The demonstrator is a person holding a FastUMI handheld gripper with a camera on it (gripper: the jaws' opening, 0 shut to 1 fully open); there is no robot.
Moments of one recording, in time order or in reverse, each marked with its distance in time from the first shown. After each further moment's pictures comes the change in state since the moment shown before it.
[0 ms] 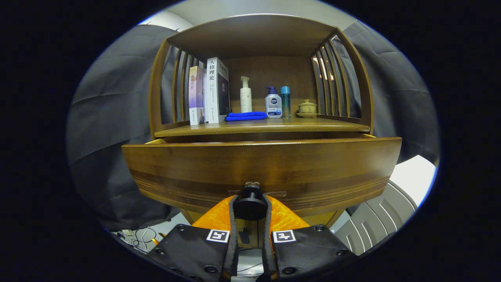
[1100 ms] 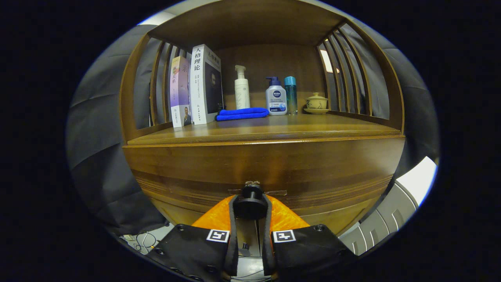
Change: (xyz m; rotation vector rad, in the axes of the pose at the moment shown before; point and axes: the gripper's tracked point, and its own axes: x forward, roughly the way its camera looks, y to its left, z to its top) arm 0.093 -0.004 0.025 0.028 0.046 -0.004
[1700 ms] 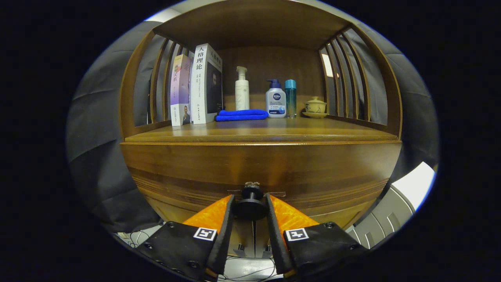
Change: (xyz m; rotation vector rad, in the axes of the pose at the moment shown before) arm 0.002 0.001 0.002 -0.020 -0.008 -0.030
